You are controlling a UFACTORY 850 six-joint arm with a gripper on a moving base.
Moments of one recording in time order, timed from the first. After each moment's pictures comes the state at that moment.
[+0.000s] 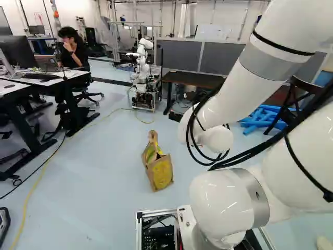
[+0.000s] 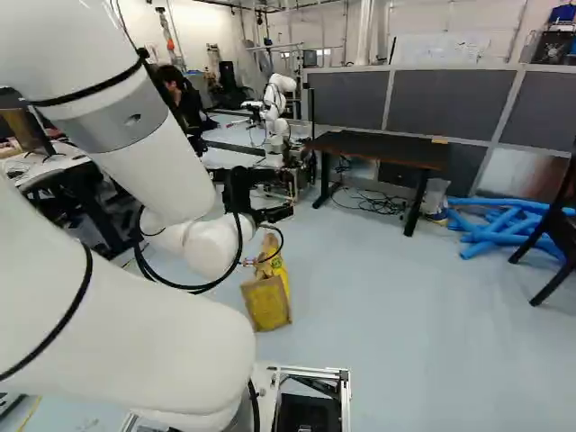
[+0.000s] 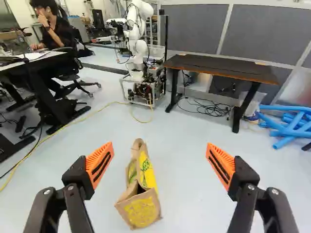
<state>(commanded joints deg) 0.0 16.0 -5.0 0.0 50.0 0.0</state>
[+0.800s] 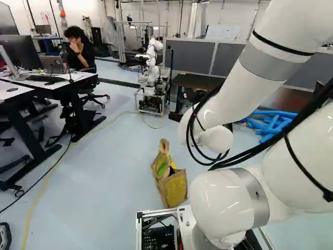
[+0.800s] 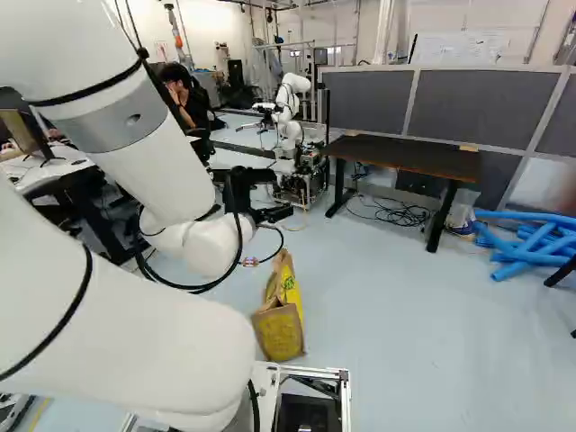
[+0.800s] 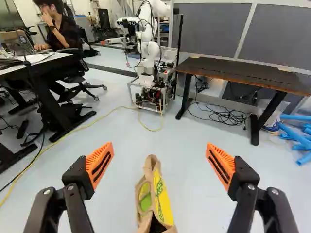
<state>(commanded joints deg) 0.0 16.0 -5.0 0.0 50.0 0.0</state>
